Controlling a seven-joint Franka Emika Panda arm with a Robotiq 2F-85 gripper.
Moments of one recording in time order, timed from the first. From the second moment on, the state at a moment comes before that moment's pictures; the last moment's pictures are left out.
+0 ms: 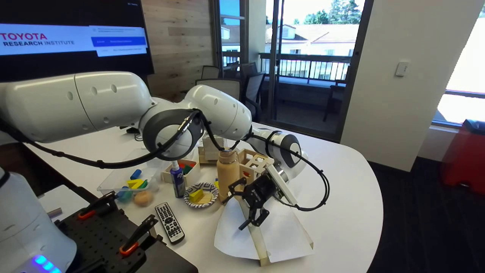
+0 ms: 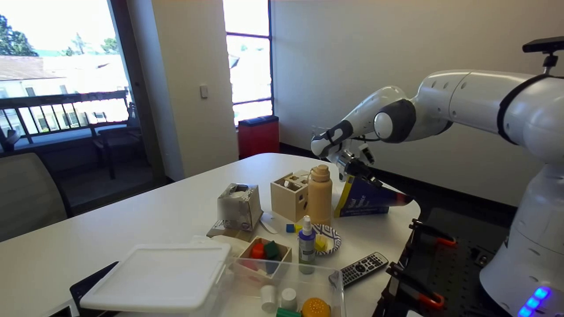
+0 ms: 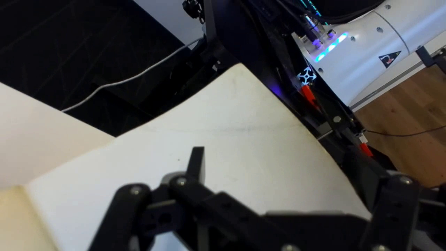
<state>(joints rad) -0.53 1.49 -0.06 -0.70 -0.20 0.89 -1.04</state>
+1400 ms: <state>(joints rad) -0.57 1.41 -0.04 -0.84 -0.14 1.30 -1.04</state>
